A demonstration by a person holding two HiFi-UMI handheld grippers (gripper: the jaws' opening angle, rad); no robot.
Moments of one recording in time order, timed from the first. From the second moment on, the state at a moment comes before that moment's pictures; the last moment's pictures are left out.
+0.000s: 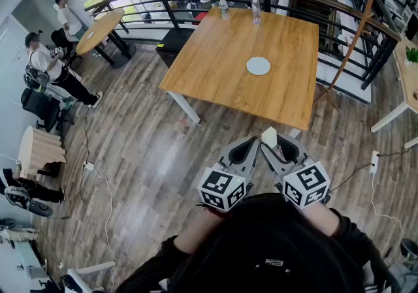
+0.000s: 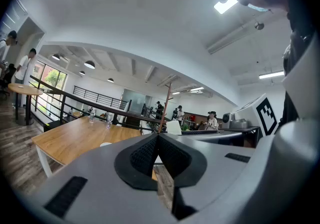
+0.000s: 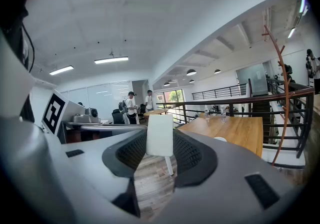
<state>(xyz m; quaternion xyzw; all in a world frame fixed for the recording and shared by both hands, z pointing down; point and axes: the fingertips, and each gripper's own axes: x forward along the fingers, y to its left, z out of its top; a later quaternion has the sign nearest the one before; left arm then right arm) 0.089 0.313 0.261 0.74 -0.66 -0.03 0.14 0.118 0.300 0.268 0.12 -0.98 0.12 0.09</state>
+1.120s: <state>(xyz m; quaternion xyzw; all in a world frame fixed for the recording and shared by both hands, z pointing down) 0.147 0.279 0.279 0.74 -0.65 0.02 0.16 0.174 0.270 0.292 0.12 -0.97 0.18 0.08</state>
